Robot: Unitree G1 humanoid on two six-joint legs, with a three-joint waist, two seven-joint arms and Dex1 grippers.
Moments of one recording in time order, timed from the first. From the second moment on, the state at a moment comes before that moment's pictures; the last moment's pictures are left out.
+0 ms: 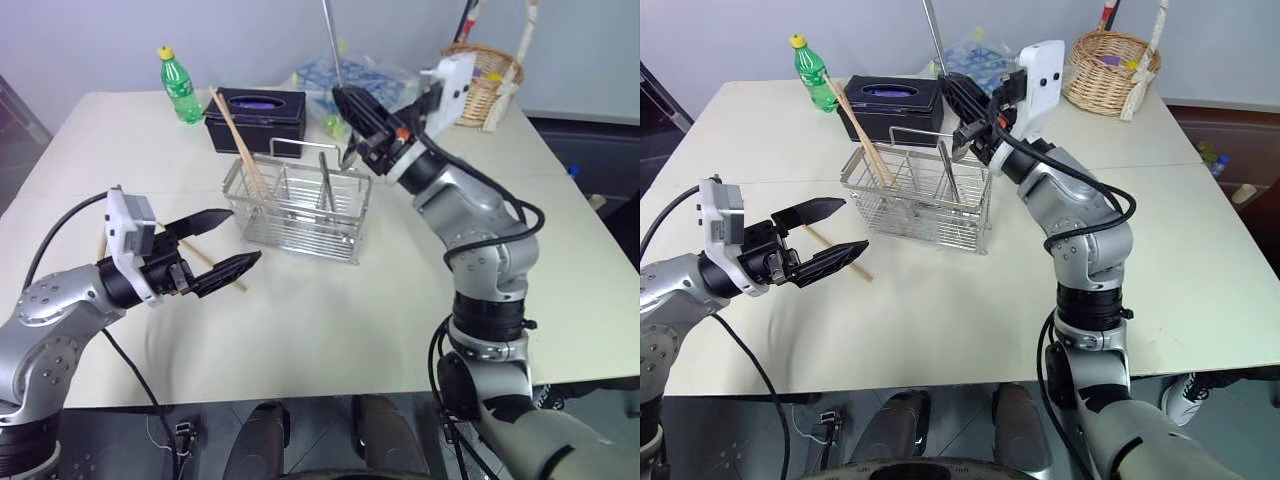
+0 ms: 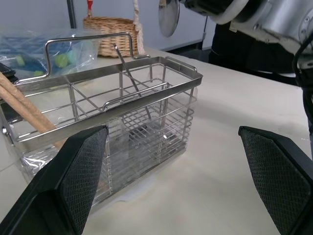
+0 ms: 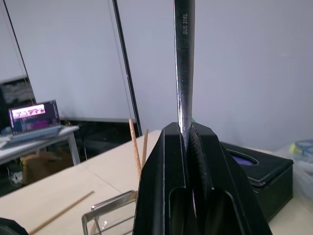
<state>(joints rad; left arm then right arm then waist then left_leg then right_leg) -0.09 0.74 0.33 -0.51 -0.87 0.57 -0.80 -0.75 -0.11 -0.09 -0.22 0.49 0.60 0.40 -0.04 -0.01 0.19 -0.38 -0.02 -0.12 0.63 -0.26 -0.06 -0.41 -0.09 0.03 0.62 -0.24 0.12</state>
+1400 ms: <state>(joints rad) -0.04 0.67 0.35 -0.41 -0.71 0.45 -0.69 -0.69 -0.32 -0.02 -0.31 0.50 0.61 0.48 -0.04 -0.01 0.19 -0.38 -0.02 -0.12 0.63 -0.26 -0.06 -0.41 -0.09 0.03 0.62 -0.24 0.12</state>
